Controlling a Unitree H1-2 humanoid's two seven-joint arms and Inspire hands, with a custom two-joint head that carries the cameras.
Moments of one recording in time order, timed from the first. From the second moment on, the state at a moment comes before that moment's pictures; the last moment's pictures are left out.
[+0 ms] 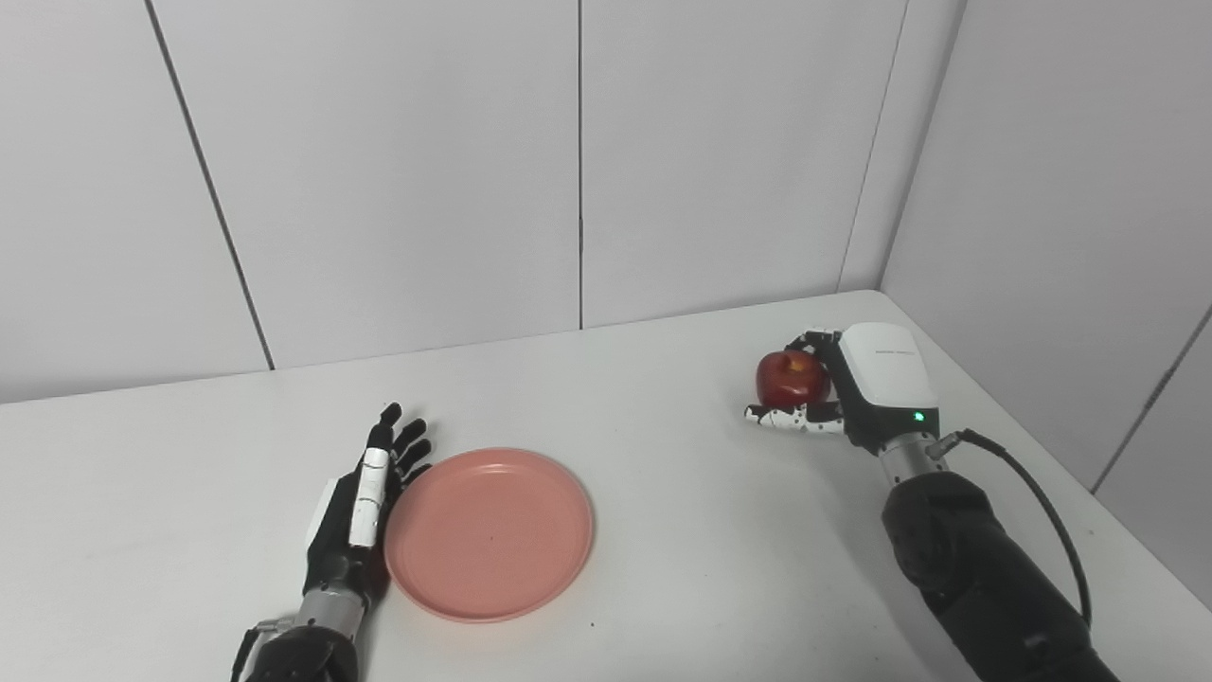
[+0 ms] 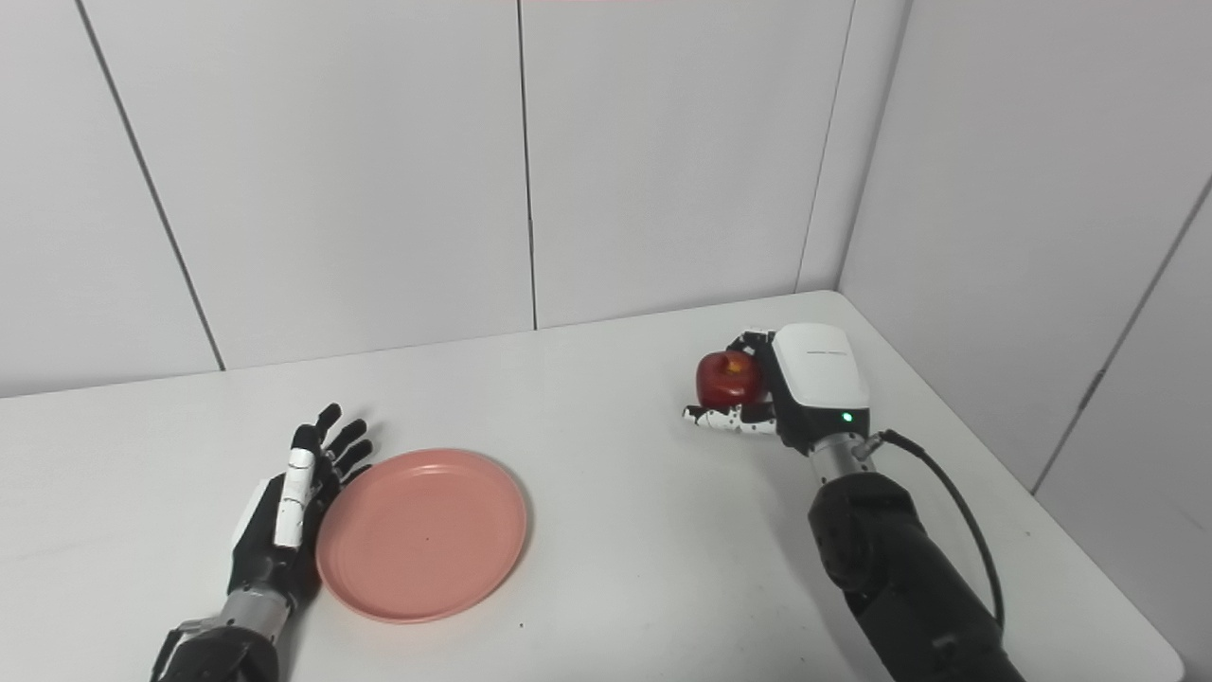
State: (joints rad) left arm -0.34 -0.05 -0.05 0.37 -0.08 0.05 -0.14; right arm -0.30 -0.54 0.13 0.17 -0.80 0.09 -0.29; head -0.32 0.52
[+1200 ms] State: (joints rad) left arm -0.34 -0.11 -0.08 0.37 -0.04 0.05 -0.04; right arm -0.45 -0.34 0.32 0.07 -0.86 -0.02 -0.15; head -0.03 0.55
